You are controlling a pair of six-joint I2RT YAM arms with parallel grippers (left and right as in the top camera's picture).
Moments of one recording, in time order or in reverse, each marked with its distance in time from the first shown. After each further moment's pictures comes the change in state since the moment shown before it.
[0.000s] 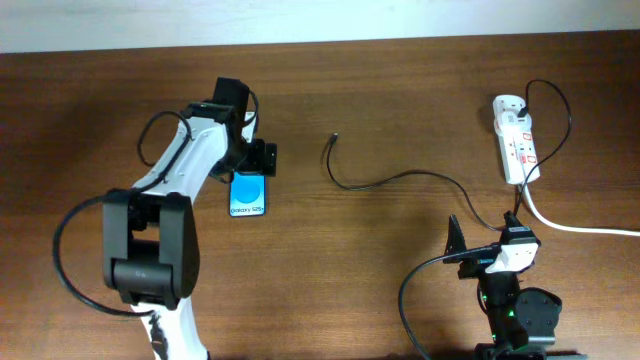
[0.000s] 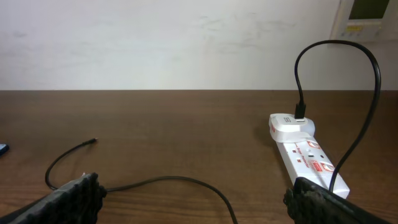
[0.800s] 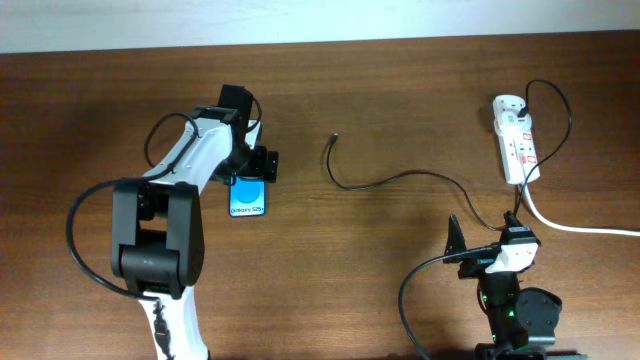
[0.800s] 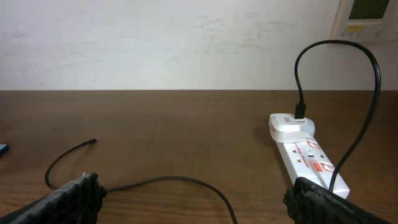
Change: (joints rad) left arm 0.000 0.068 0.000 0.015 -0.010 0.040; right arm 0.000 0.000 0.000 0.000 0.000 0.000
